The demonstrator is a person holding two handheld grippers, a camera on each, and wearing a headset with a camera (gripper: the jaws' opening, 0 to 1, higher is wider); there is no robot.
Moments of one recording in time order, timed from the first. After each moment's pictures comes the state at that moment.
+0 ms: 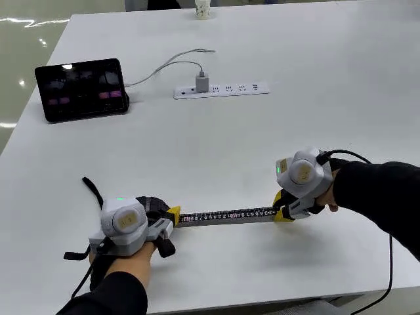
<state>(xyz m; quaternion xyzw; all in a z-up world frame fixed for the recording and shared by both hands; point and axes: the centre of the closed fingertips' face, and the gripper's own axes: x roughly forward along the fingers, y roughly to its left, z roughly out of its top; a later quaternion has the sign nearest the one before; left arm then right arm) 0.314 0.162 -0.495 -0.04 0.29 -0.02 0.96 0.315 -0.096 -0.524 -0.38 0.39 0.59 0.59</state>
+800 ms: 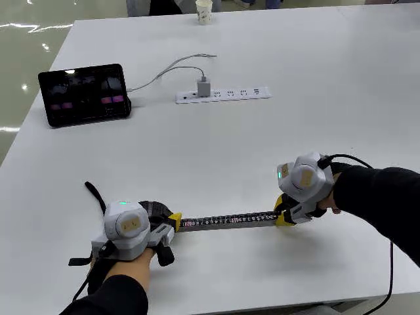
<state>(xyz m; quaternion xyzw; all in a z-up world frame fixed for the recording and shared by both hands) 0.314 0.163 -0.500 -0.02 0.30 -0.03 0.95 0.315 -0.095 -0.524 -0.37 0.40 0.59 0.59</state>
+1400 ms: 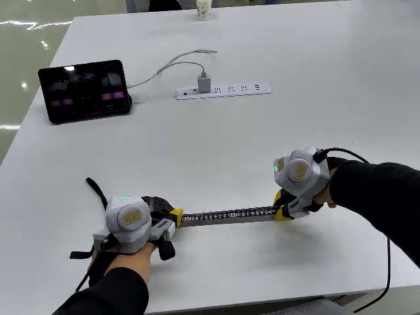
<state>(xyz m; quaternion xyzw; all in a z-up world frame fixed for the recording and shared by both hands) 0.313 0.162 -0.500 -0.02 0.31 -0.03 0.95 0.316 -0.092 -0.525 -0.38 0.41 0.58 0.59</state>
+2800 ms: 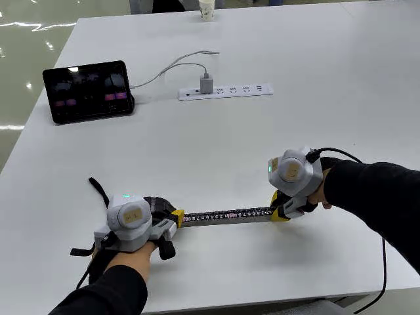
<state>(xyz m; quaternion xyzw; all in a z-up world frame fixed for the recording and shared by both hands) 0.311 0.161 -0.499 -0.02 0.32 -0.04 0.95 0.315 -0.082 -0.525 -0.38 0.41 0.58 0.59</state>
